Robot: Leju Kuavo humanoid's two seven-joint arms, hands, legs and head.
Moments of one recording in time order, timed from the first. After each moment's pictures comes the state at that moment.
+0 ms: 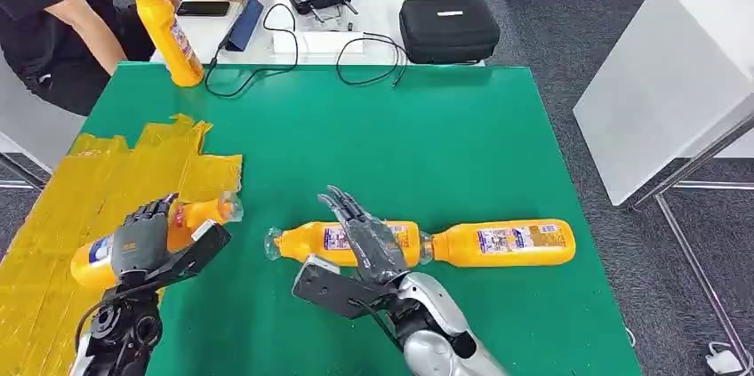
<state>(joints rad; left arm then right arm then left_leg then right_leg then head) -0.09 0.07 0.06 -1.29 -1.14 0.28 0.01 -0.17 0.05 0.73 -1.50 0.68 -0.08 0.21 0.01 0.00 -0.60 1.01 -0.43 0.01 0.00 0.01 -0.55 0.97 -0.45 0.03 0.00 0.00</state>
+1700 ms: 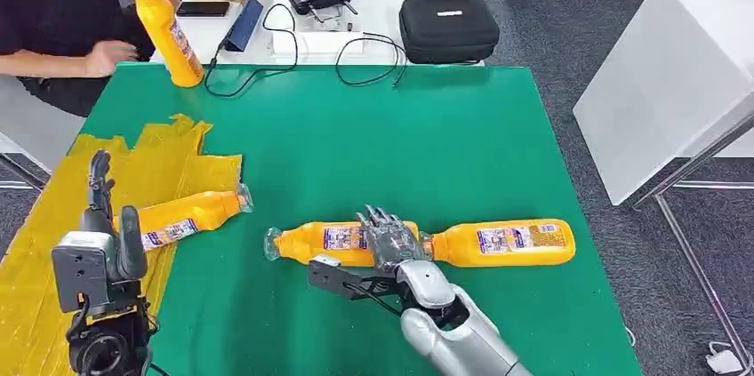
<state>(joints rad) 0.07 -0.14 0.13 -1.77 -0.29 0.19 -0.33 -0.31 0.07 0.72 -1.15 0.98 0.08 0.39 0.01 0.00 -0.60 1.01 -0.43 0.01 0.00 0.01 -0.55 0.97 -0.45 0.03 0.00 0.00</state>
